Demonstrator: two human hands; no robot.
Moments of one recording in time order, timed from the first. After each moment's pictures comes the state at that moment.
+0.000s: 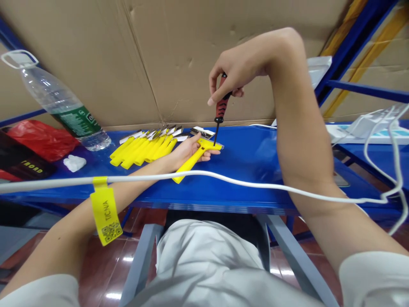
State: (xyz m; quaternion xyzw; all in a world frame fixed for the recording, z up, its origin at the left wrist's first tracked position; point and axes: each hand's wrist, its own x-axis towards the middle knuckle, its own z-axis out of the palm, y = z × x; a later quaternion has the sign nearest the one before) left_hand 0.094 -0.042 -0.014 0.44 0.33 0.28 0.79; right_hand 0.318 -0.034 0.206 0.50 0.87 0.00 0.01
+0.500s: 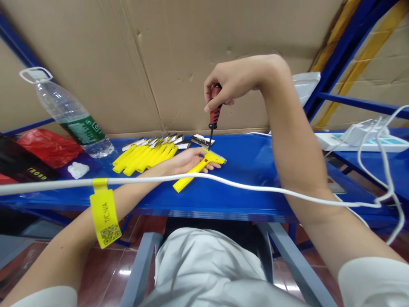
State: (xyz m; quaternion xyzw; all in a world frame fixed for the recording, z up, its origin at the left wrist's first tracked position) left_hand 0.085 -0.035 -0.015 0.50 0.26 0.17 0.81; right_hand 0.320 -0.035 0.205 0.43 0.90 -0.02 -0.06
